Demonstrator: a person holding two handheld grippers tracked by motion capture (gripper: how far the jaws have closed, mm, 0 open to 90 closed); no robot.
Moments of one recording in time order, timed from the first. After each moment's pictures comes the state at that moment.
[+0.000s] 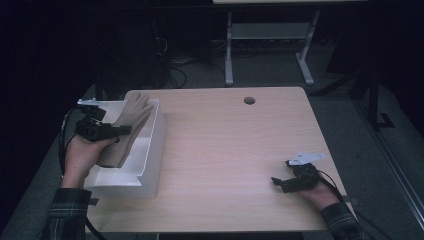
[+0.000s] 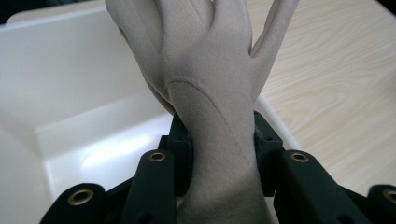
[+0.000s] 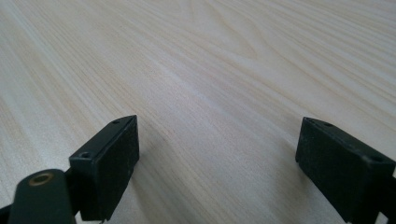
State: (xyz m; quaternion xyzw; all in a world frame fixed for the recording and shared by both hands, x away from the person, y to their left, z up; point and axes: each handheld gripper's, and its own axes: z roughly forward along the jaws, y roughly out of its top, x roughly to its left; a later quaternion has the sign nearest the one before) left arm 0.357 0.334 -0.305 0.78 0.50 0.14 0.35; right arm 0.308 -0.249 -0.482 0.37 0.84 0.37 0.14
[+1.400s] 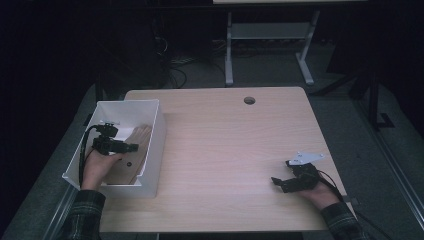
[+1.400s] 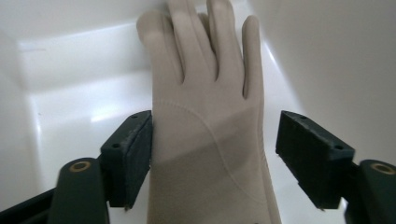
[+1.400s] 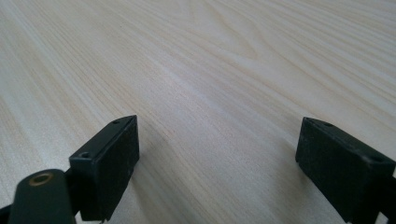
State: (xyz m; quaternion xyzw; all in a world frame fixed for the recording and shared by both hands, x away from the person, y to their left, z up) left arm 0.386 0.348 -0.400 0.77 0.56 0.13 0.28; right arm 0.308 -0.249 -0.482 0.37 0.84 0.37 0.14
